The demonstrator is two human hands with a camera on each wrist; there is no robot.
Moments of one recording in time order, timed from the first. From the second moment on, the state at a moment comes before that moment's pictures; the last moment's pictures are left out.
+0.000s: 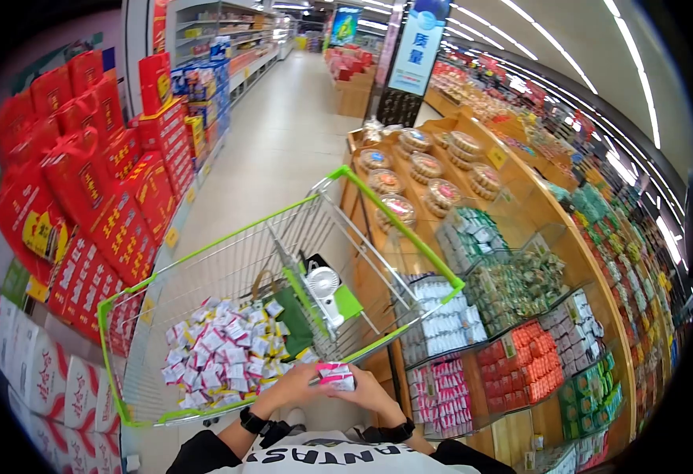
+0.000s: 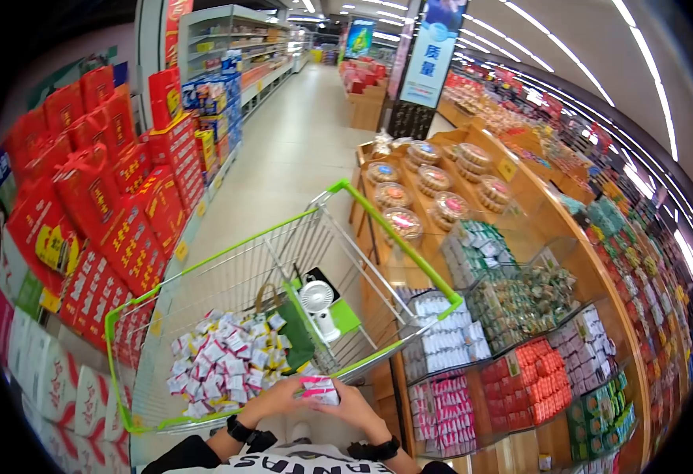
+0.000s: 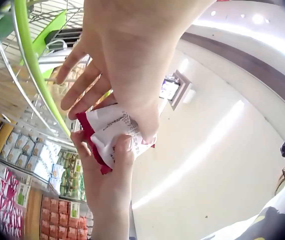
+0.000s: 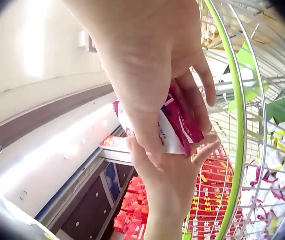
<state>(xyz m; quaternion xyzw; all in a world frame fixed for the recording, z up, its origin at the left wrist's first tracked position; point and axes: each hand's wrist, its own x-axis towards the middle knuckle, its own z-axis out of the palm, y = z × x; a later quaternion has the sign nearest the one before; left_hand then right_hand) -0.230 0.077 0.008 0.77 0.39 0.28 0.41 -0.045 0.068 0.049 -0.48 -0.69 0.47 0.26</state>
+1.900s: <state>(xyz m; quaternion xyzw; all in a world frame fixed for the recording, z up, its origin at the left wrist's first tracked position) -0.305 0.004 -0.014 0.12 0.67 0.65 0.34 -0.243 0.150 -0.027 -0.15 -0.80 0.57 0.12</state>
